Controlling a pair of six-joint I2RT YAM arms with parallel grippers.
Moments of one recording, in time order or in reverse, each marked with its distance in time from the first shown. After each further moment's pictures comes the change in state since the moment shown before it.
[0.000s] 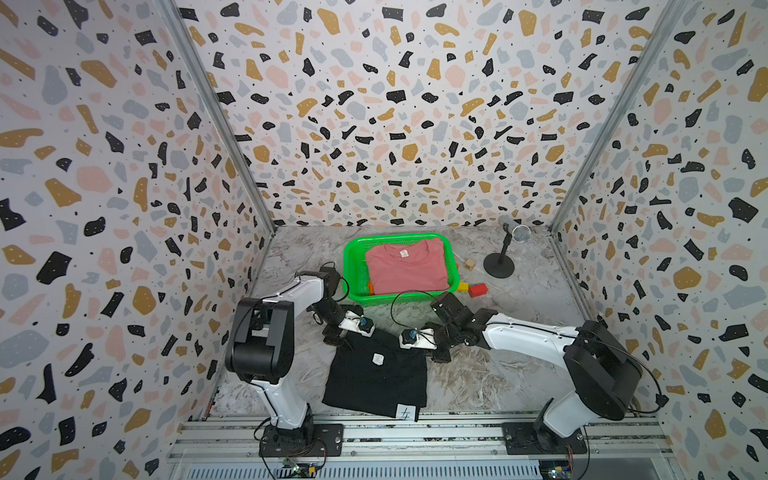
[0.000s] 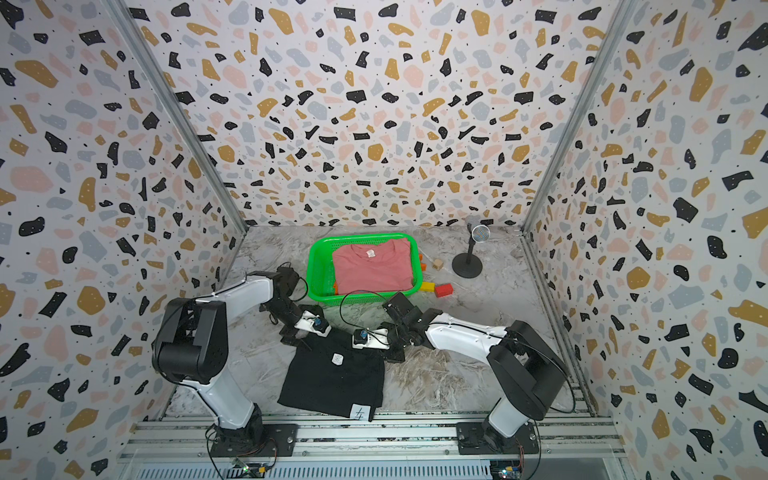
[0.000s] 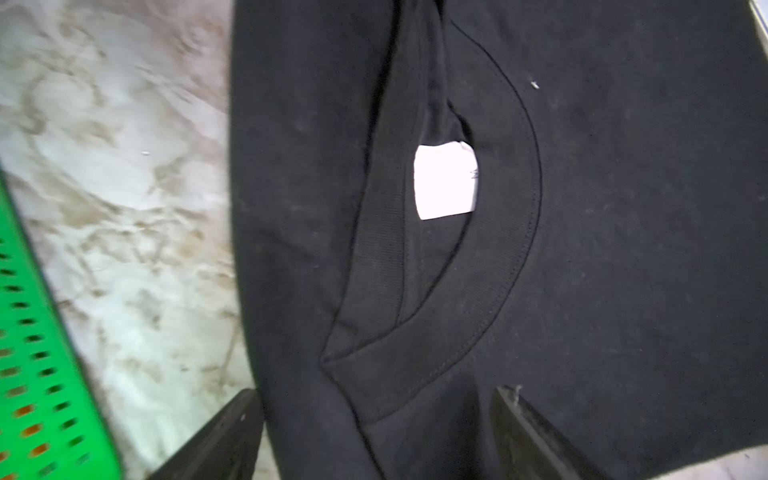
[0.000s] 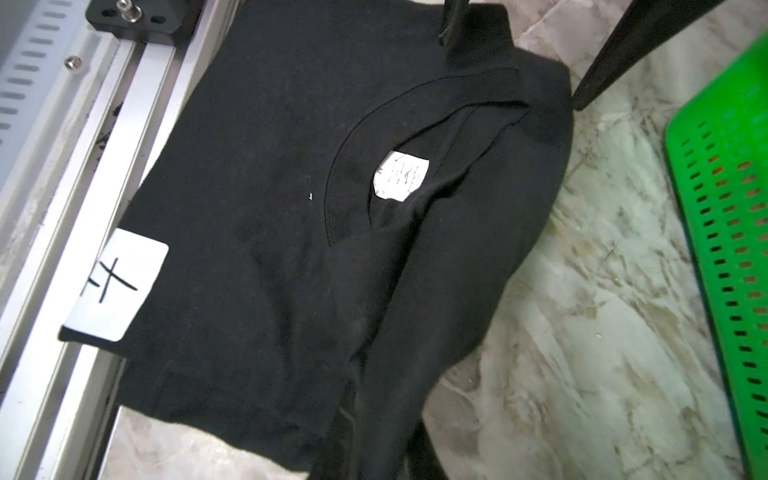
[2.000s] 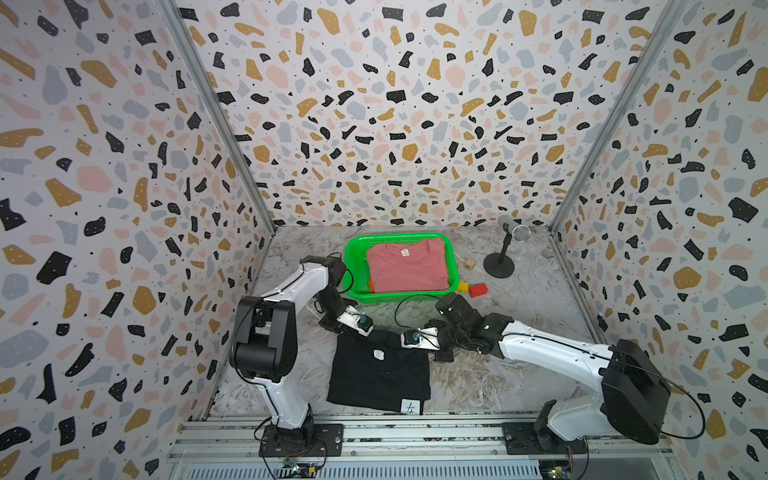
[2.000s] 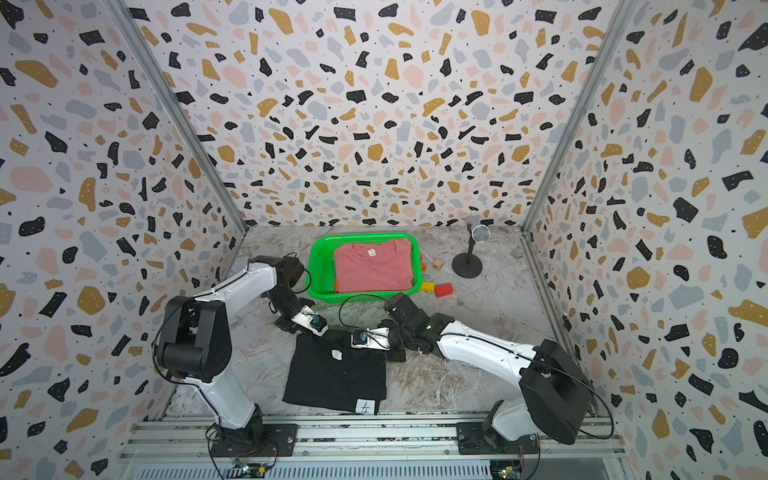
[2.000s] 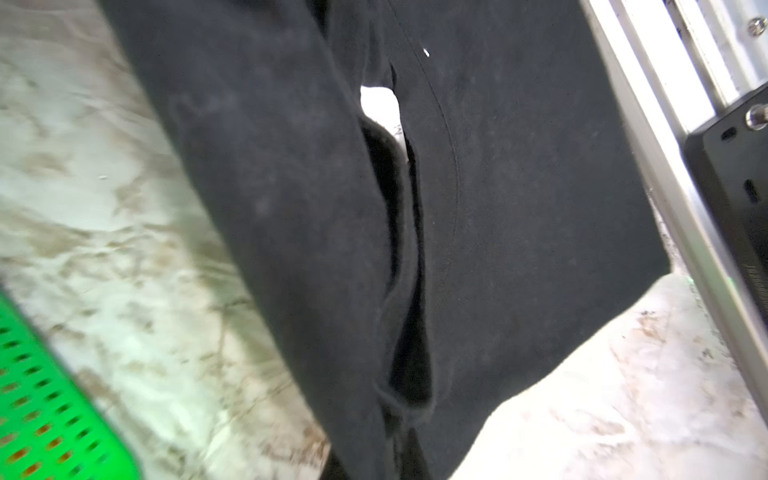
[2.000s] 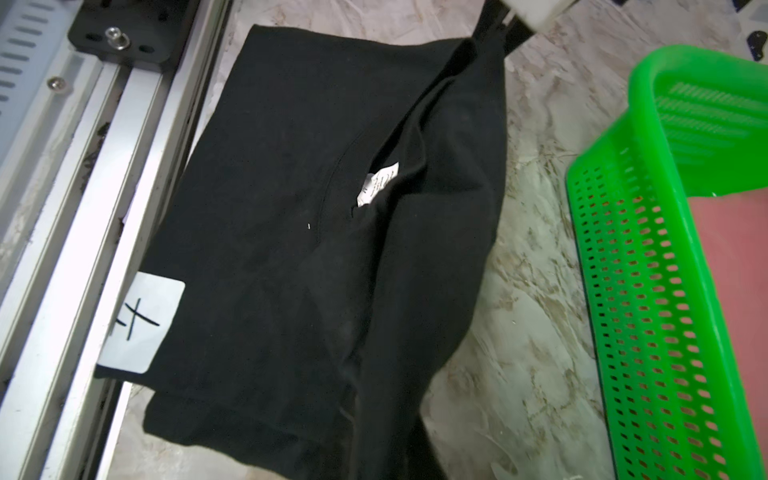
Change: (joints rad) left arm -0.050 -0.003 0.233 -0.289 -0.138 0.058; right arm 0.020 -0.172 -0.008 -0.013 0.111 0.108
